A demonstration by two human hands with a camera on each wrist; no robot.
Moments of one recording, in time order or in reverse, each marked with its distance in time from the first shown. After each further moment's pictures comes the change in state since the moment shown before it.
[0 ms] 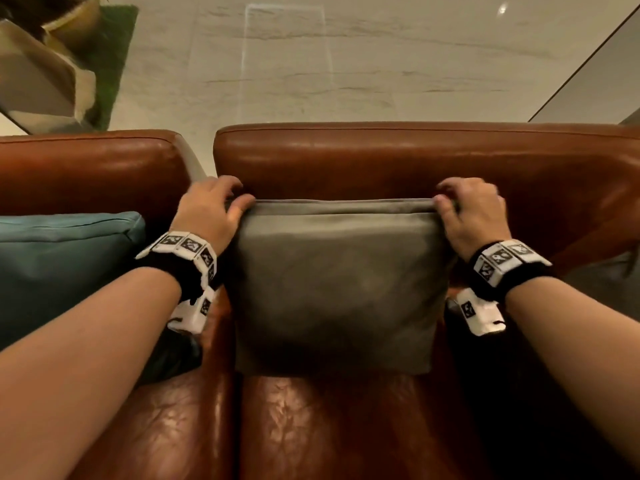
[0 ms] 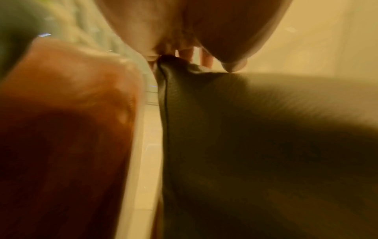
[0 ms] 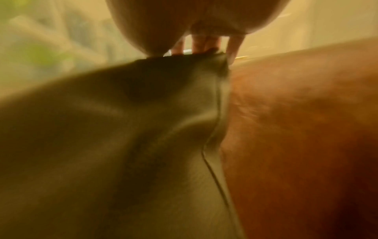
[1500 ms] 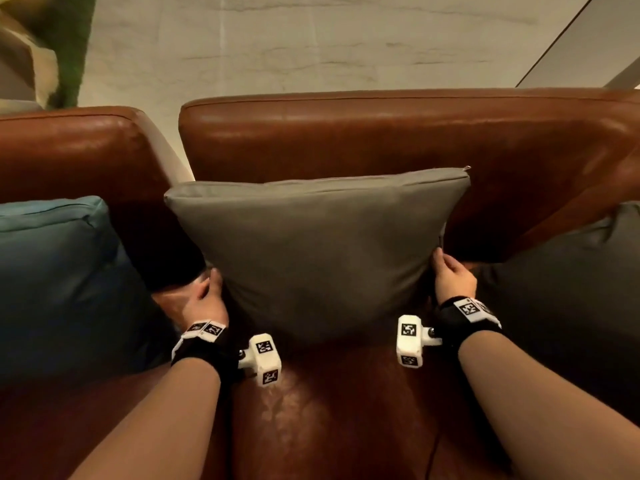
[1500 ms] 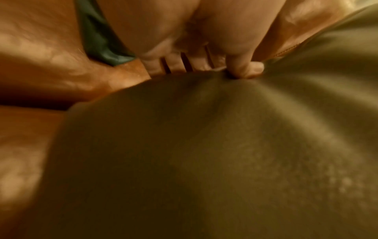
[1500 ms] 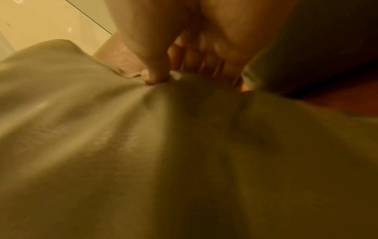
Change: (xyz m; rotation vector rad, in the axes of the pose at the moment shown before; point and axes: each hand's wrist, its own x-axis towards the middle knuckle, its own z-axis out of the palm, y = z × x) left_hand -0.135 -0.014 0.112 -0.745 0.108 -1.107; right_hand -0.119 0.029 0.079 0.813 0.038 1.036
